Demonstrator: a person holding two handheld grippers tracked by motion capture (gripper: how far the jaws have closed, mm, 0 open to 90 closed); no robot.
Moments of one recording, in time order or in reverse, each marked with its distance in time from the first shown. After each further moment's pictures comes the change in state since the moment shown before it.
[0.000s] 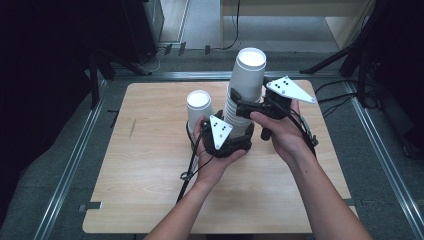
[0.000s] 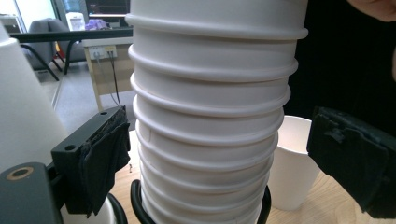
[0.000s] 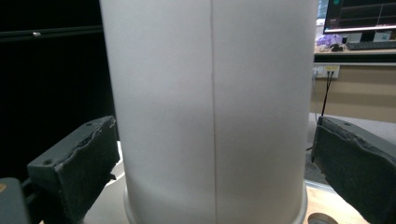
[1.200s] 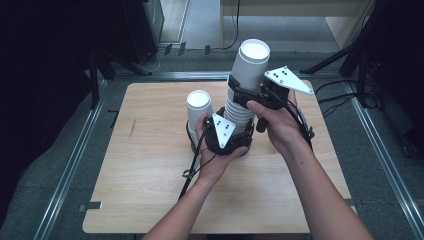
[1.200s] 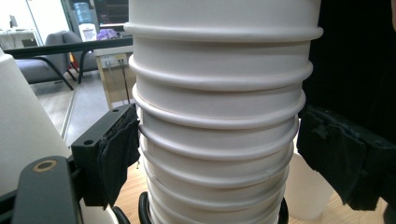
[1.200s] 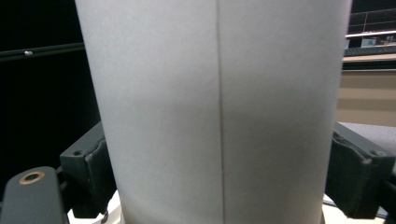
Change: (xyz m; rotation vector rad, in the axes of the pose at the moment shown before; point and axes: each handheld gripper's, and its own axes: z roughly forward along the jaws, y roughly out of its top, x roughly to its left) left arm -0.001 0.000 0.008 -0.016 0.038 0.046; right arm 0.006 0.018 0.011 -0.040 -0.033 0.031
